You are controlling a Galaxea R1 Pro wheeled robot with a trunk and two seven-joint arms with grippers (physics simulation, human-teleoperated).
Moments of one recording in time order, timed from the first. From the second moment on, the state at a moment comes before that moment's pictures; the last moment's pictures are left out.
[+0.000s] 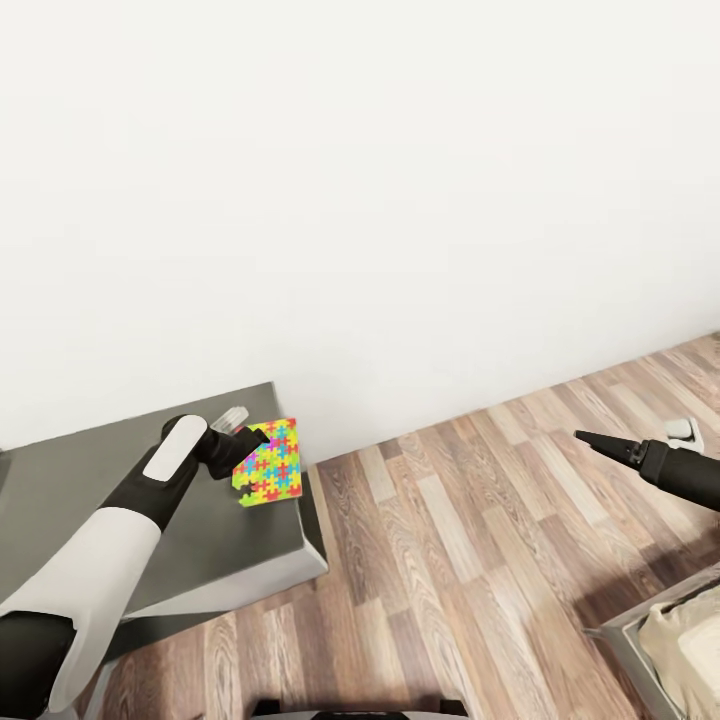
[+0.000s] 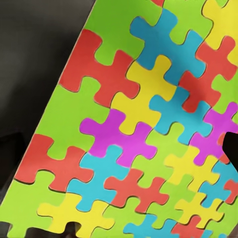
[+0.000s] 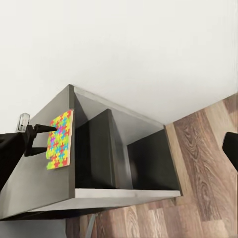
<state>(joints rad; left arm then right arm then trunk) -0.95 0.14 -0.18 -0.84 1.31 0.68 0.75 -0.37 -0.61 -0.35 -1.62 -1.01 1.04 0.52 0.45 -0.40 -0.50</state>
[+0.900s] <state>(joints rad) -0.95 0.14 -0.18 -0.84 1.31 0.68 0.75 -0.37 -0.61 -0.35 -1.62 -1.01 1.04 0.52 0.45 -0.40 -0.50</state>
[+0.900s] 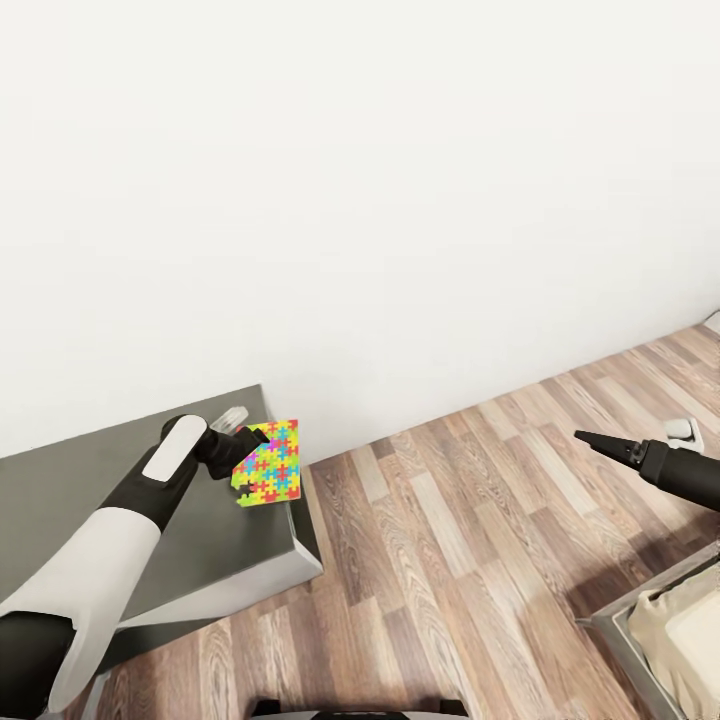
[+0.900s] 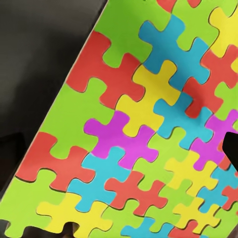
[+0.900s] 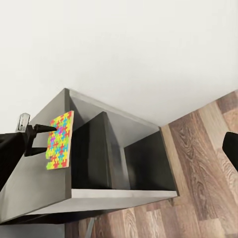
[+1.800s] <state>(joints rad) -0.95 0.14 -0.18 -0.84 1.31 0.68 0.75 -0.37 -0.61 -0.35 -1.62 -1.01 1.04 0.52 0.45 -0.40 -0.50</state>
